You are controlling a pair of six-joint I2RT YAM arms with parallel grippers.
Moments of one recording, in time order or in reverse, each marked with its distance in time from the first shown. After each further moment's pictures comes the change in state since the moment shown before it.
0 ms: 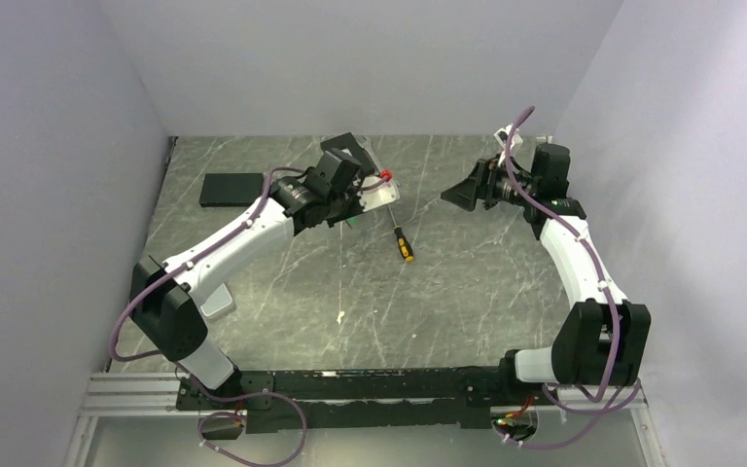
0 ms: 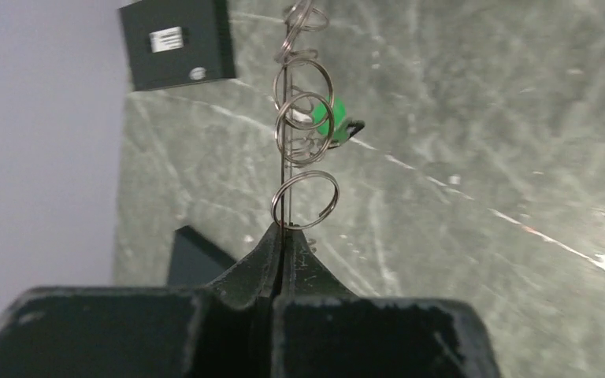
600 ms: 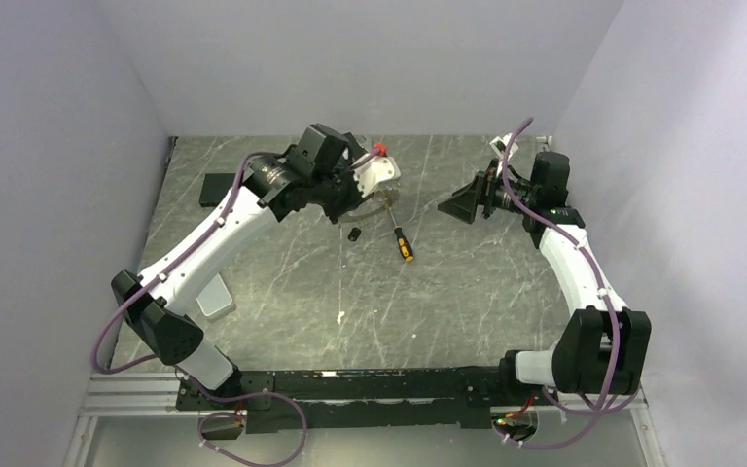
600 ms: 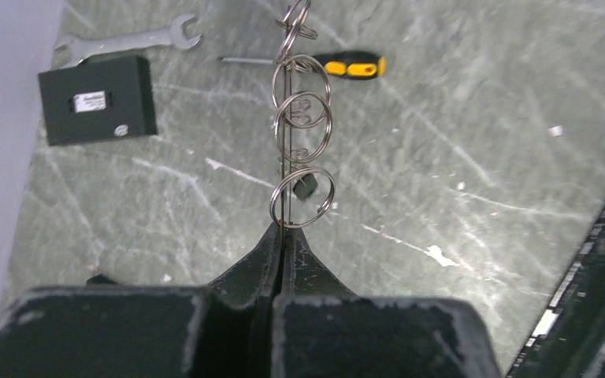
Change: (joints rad) left arm 0.006 -0.027 0.254 -0.286 0.314 -0.208; right arm 0.000 -0.033 -0.062 0.047 -0.106 -0.068
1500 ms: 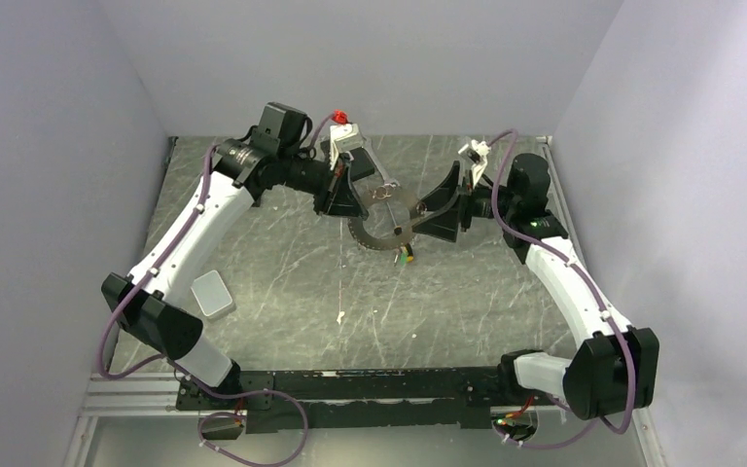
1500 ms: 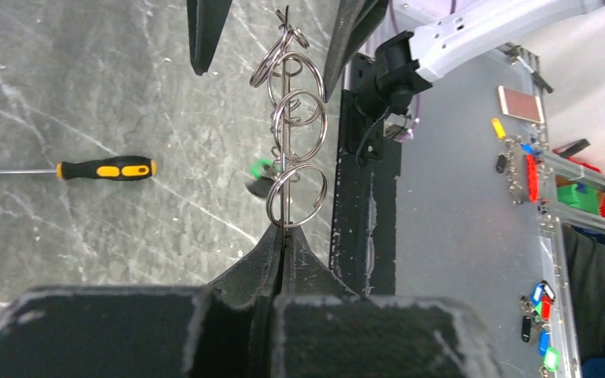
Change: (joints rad) left arm 0.220 0.001 0.045 -0.019 0.848 -0.262; right arm 0.216 -0.107 -0.052 0.204 -0.206 0.103
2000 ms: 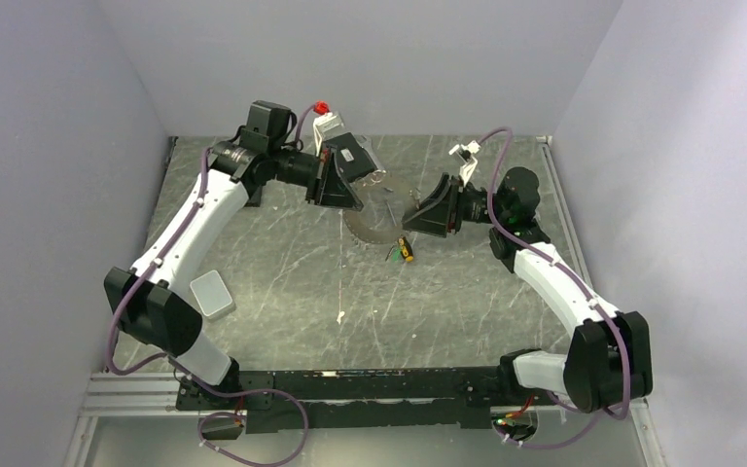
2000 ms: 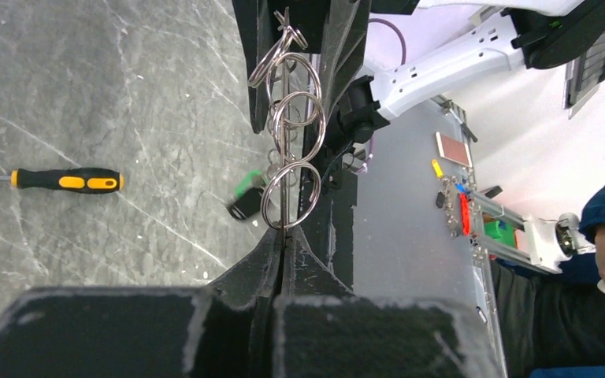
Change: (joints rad) left arm 0.098 0.003 -0.102 0.172 0.182 -0.178; right arm 0.066 0.036 -0.128 0.431 0.020 0.499
